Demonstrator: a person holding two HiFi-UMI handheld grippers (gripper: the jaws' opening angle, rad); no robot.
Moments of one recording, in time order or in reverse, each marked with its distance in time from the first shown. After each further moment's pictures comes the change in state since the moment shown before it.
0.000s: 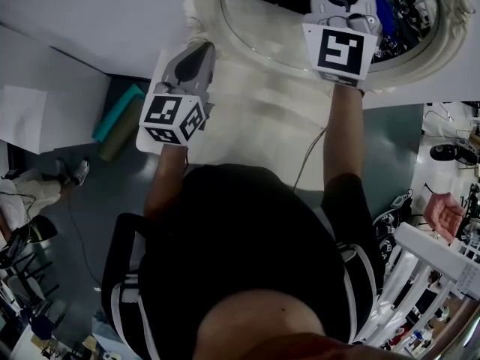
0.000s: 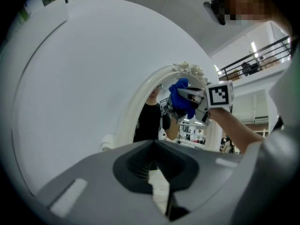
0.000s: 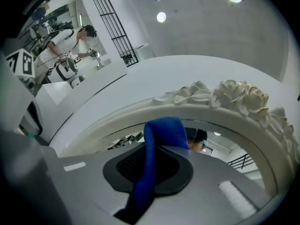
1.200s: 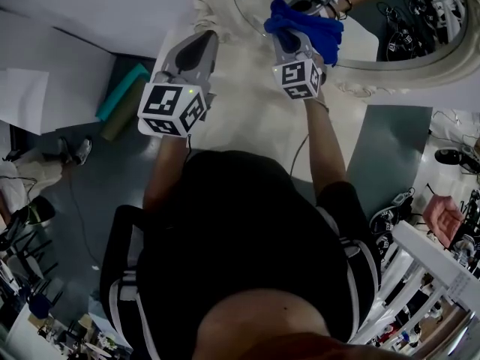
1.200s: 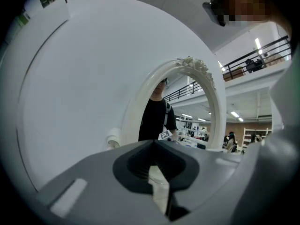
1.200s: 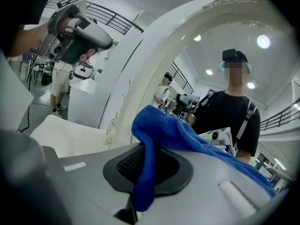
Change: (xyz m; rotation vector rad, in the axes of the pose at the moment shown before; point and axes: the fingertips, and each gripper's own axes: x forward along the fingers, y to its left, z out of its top) left arm -0.003 0.013 -0.012 -0.001 0.041 0.041; right arm -0.059 0.248 -0.211 0.199 0.360 0.453
